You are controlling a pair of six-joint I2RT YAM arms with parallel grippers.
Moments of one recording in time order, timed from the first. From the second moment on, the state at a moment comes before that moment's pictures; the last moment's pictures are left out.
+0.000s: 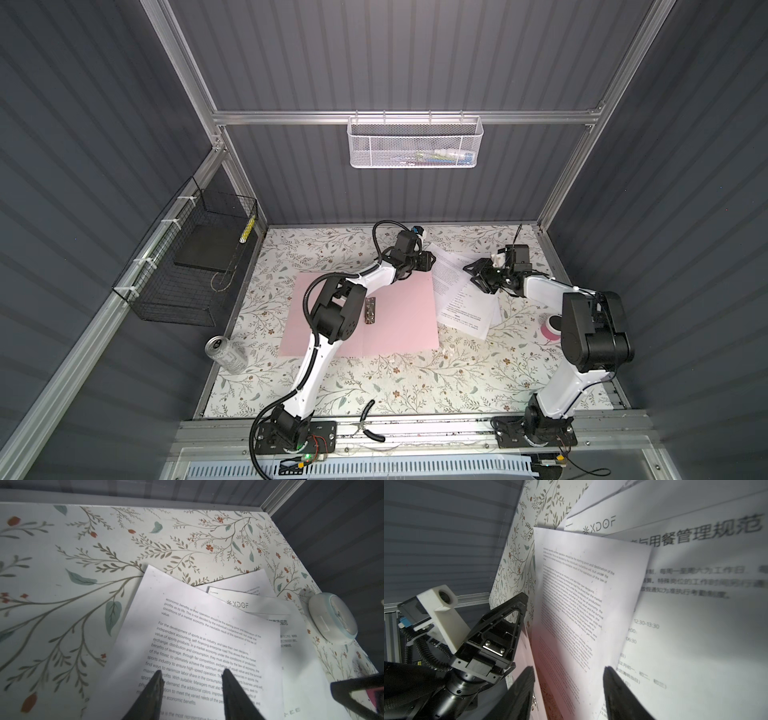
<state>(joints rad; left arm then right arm) -0.59 2.45 1.91 -0.04 0.27 -0.34 0.03 1.78 1.03 -0.04 -0.54 0.85</state>
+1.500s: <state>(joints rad) -0.51 2.51 1.82 0.17 0.35 -0.42 0.11 2.08 1.13 0.17 -0.62 0.93</state>
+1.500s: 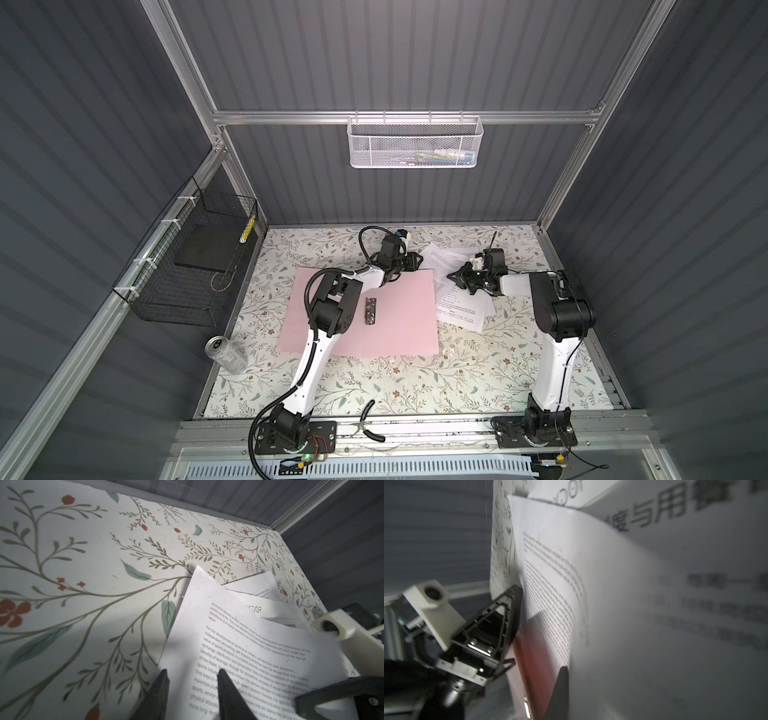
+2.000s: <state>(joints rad) -0.50 2.28 1.81 -0.06 0.21 -0.37 0.10 1.72 1.23 -0.11 -0.42 0.73</state>
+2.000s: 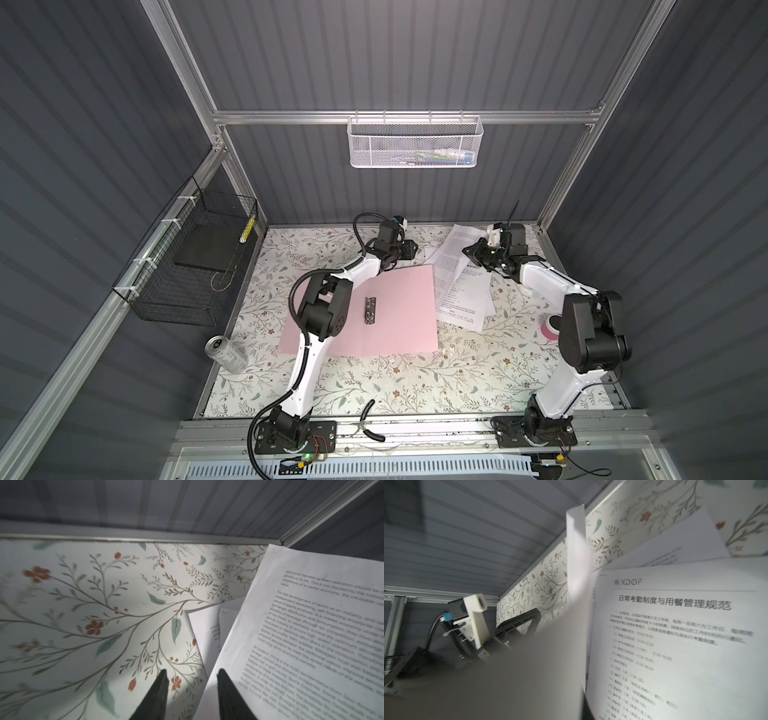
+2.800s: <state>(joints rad) -0.50 1.08 1.04 -0.42 -0.09 -0.43 0.45 1.47 1.63 -0.48 -0.35 0.58</state>
